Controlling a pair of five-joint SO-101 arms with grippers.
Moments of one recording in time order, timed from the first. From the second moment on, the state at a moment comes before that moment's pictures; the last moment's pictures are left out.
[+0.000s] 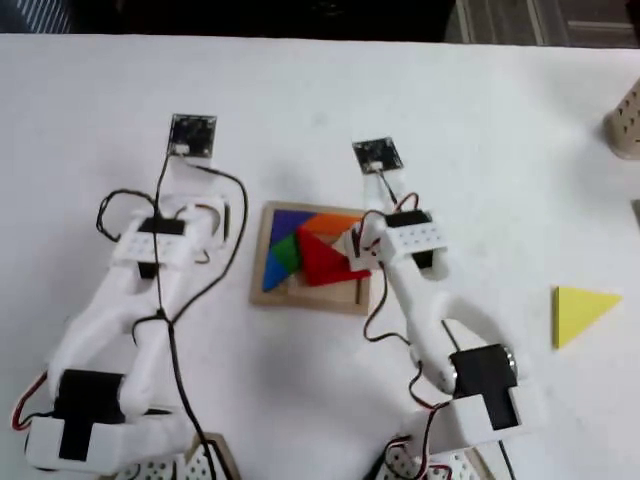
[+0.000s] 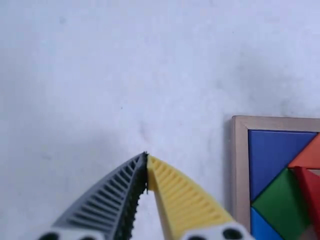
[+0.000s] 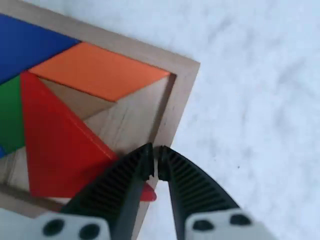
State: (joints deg) left arm -1.0 -8.0 44.0 28.6 6.2; right arm -15.5 0.4 35.0 45.6 4.2
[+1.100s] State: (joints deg) left arm -1.0 -8.0 44.0 28.6 6.2; right arm -26.4 -24.4 48.8 42.6 -4.9
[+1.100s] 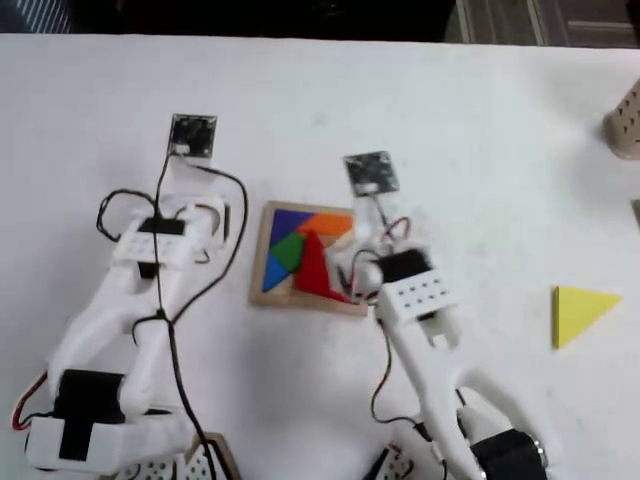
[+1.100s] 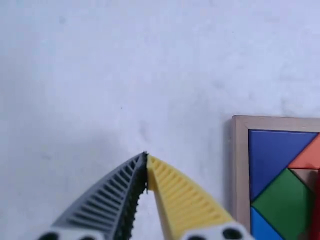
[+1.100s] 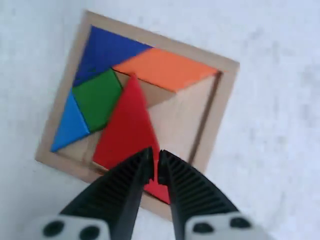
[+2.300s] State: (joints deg) left arm -1.0 -8.0 44.2 25.8 6.2; right arm -24.3 -1.7 47.1 18.1 -5.2
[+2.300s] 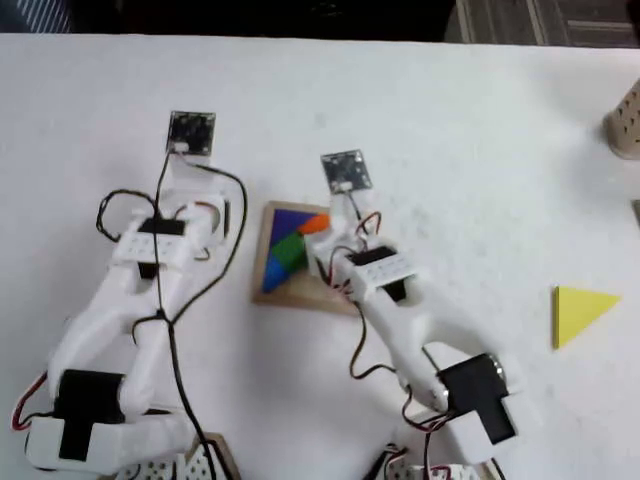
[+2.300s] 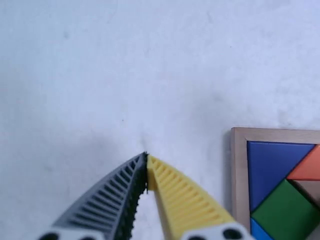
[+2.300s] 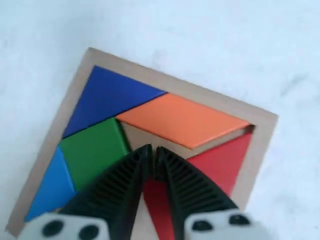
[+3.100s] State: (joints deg) left arm -1.0 -6.1 44.2 25.8 6.2; right arm -28.3 -18.8 59.9 27.4 -5.5
